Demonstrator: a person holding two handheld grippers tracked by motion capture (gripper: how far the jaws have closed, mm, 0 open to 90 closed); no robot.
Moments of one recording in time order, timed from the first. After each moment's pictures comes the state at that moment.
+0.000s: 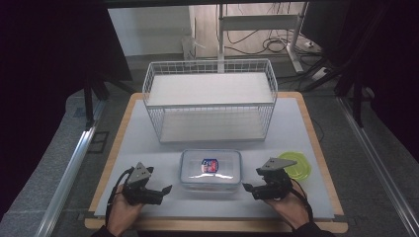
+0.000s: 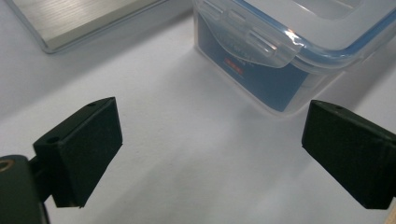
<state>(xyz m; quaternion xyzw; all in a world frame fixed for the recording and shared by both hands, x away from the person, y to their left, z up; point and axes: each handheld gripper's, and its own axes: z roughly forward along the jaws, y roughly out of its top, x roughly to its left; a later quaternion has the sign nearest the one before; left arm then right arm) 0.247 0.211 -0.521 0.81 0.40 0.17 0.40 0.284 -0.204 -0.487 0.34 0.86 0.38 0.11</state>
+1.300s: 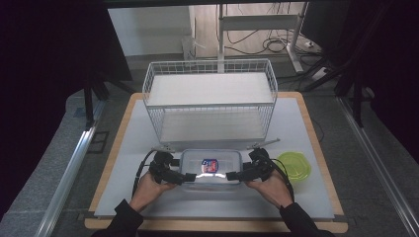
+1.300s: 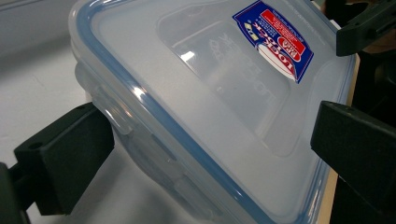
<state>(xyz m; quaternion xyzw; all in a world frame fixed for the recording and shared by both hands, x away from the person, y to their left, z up) 0.320 0.165 -0.517 0.80 0.39 -0.05 0.45 0.341 -0.170 -0.495 0.40 0.82 0.40 -0.08</state>
